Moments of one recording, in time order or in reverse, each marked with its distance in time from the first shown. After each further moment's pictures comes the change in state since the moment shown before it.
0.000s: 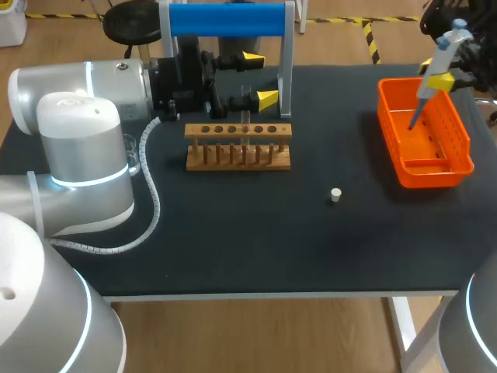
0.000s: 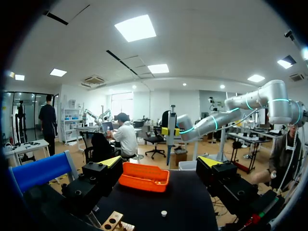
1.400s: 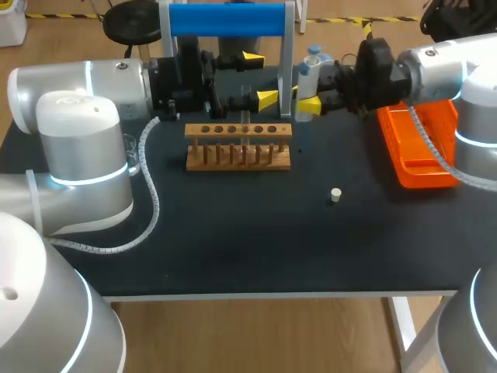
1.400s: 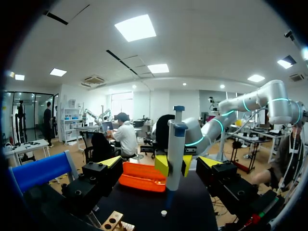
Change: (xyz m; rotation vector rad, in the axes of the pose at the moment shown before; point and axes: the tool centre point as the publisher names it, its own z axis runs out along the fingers) left arm 0.000 0.000 0.000 -0.003 0.001 0.000; right arm -0.018 -0.025 0.208 0.025 0.025 0.025
